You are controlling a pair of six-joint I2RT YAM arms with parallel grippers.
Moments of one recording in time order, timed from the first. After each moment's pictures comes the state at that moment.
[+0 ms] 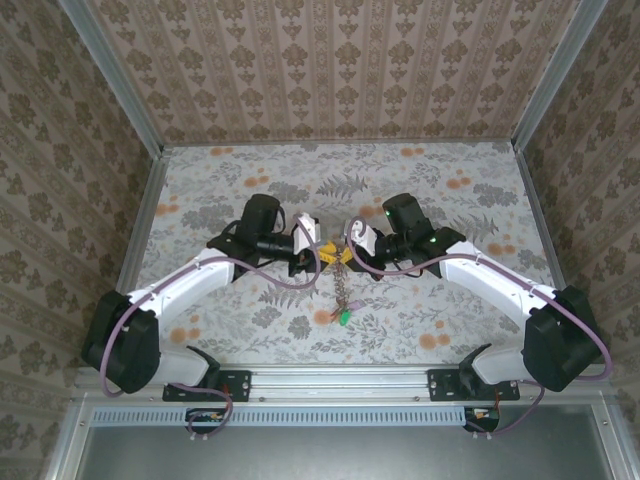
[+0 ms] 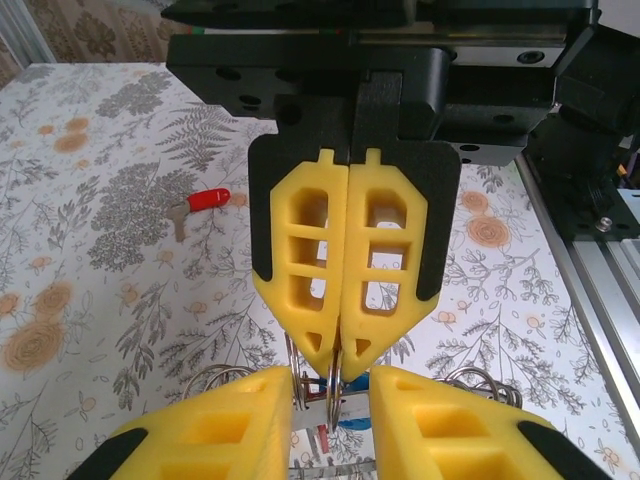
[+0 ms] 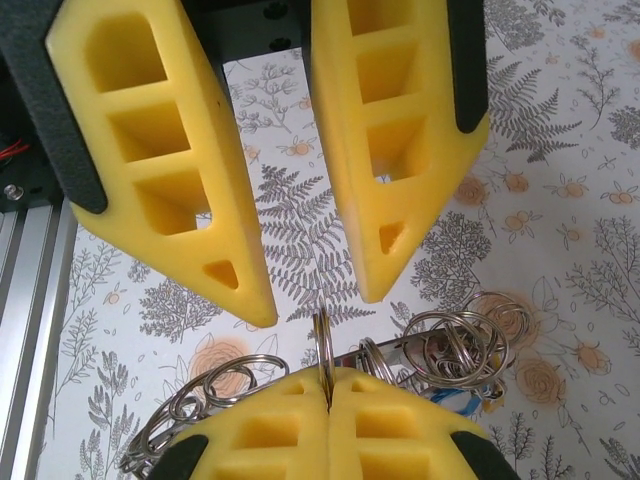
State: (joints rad) left arm -0.62 1.36 0.88 -0.15 0.87 0.55; right arm 0.54 1.36 0.95 -0.37 -0.63 -0.52
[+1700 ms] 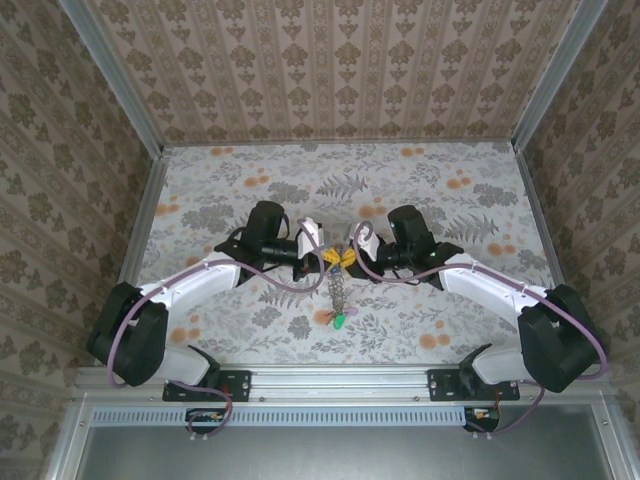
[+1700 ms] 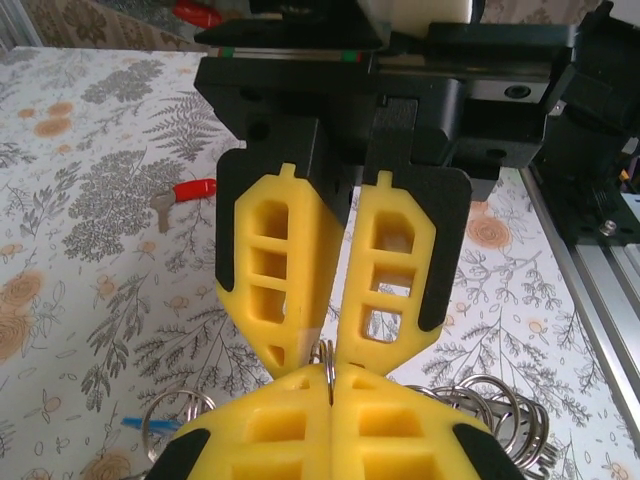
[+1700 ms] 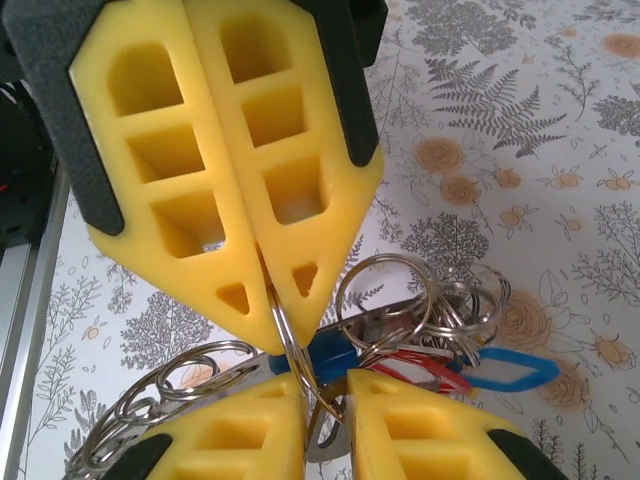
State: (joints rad) left arm -0.63 1.39 0.80 0.02 0.88 0.46; right arm 0.52 1.36 0.77 -0.07 -0.65 -0.37
